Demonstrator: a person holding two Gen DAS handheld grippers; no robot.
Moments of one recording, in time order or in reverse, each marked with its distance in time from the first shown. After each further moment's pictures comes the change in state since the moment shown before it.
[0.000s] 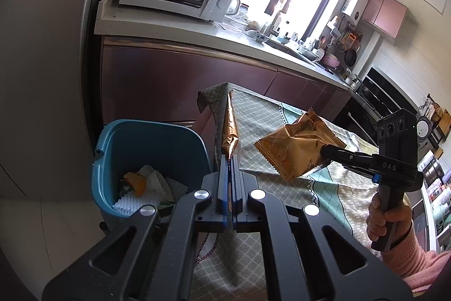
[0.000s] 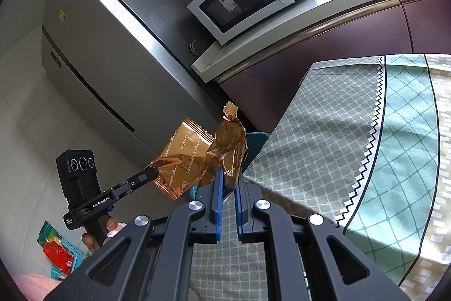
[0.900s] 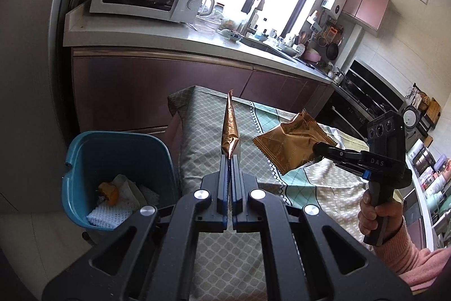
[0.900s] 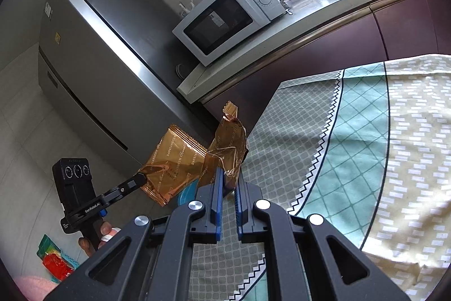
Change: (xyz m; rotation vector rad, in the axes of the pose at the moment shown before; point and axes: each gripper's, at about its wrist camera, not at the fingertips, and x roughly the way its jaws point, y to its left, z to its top) left arm 0.017 -0.034 0.010 0.061 -0.002 -0.084; right arm -0.050 -0.035 0.001 0.040 -0.085 -0.035
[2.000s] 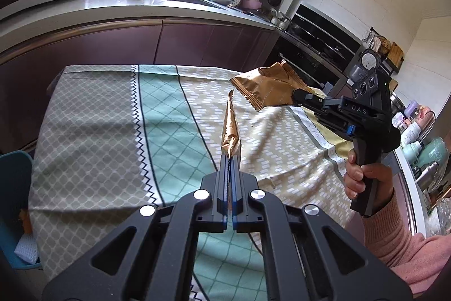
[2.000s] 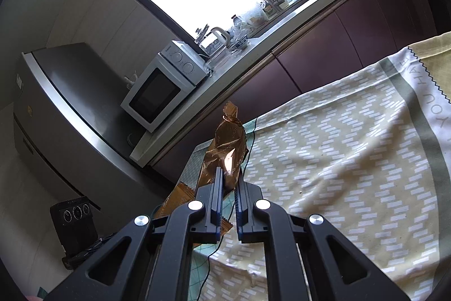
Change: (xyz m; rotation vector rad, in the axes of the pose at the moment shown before) left arm 0.159 -0.161 -0.016 0.188 0.222 -0.246; right arm -0.147 -0.120 0.004 0.176 -0.259 -0.179
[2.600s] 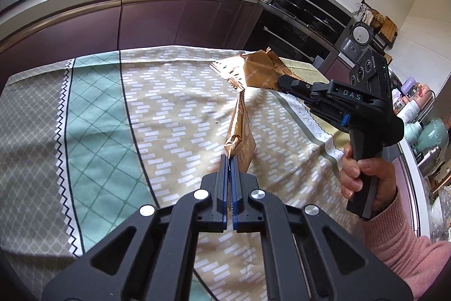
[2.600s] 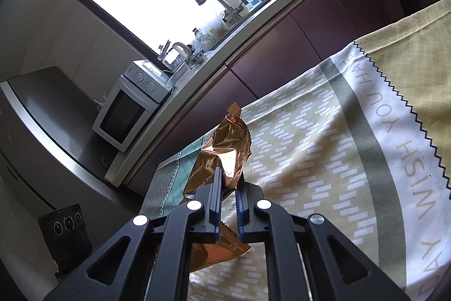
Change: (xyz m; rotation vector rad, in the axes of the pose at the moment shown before) left arm 0.108 -0.063 0.019 0.077 0.131 -0.054; right arm -0.022 -0.069 0.015 0.100 -0.058 -0.118
